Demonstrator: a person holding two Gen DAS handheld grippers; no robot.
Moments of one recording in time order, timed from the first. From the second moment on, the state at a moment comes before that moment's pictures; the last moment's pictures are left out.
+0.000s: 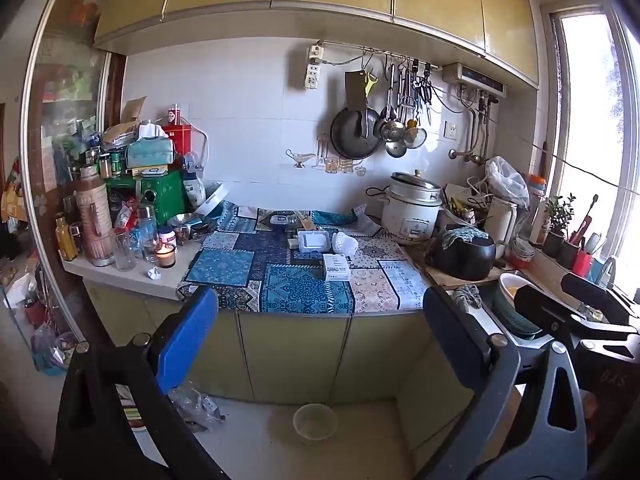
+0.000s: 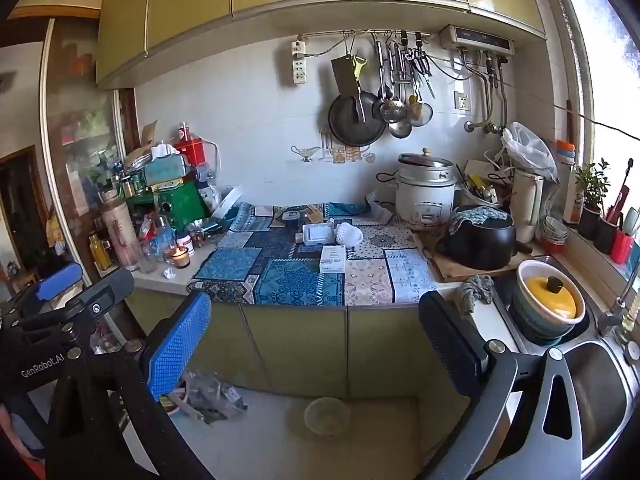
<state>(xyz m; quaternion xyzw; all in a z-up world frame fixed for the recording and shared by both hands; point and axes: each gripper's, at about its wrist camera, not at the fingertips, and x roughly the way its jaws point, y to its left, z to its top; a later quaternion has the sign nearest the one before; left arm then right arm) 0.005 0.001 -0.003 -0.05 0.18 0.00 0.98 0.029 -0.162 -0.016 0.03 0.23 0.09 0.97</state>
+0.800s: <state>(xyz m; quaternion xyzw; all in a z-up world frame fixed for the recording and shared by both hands) 0.024 0.015 -0.010 -0.07 0.19 -0.01 0.98 0.034 -0.165 -0.015 0.03 0.24 0.09 0.97</state>
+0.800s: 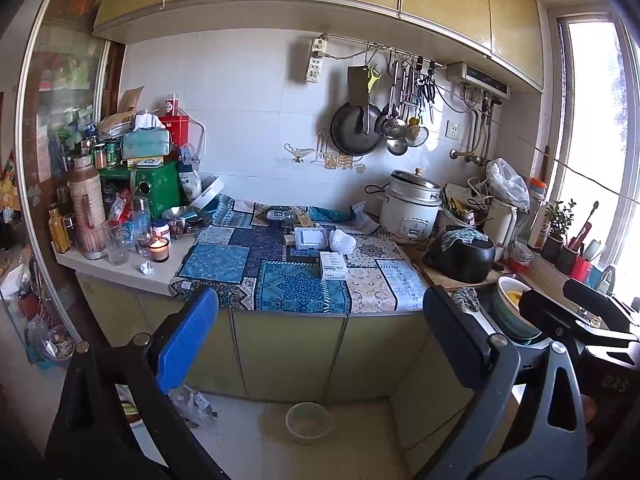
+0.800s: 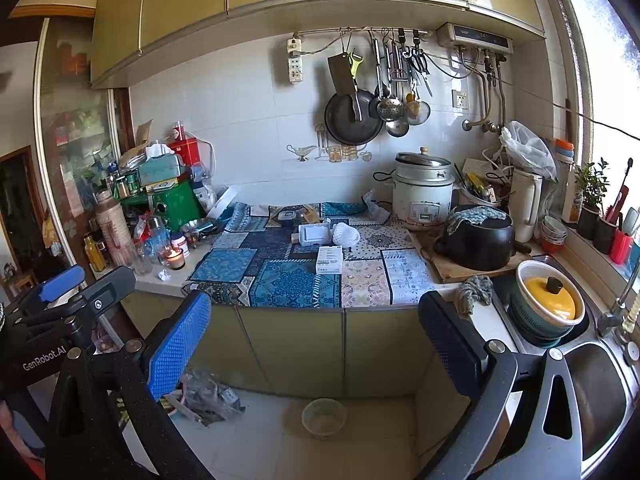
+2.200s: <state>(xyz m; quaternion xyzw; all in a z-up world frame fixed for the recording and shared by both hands) 0.050 0.011 -0.016 -0.08 0.20 0.00 0.98 0.059 -0.171 -0.024 0.04 0.25 0.09 0.96</state>
